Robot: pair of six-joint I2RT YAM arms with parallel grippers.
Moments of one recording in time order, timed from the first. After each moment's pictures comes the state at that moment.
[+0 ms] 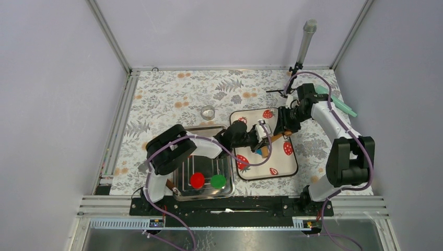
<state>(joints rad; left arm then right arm) -0.97 1.99 1.02 0.71 0.38 0.15 0.08 1.58 1.18 -0.93 -0.51 0.02</state>
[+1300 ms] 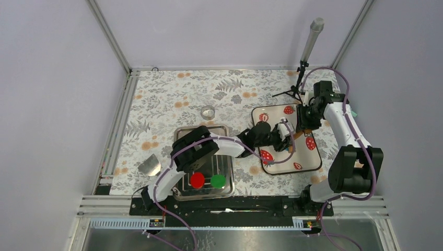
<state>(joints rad) -1.06 2.32 1.48 0.71 0.30 0.07 -0.06 1.49 1.20 -0.98 -0.19 -0.11</state>
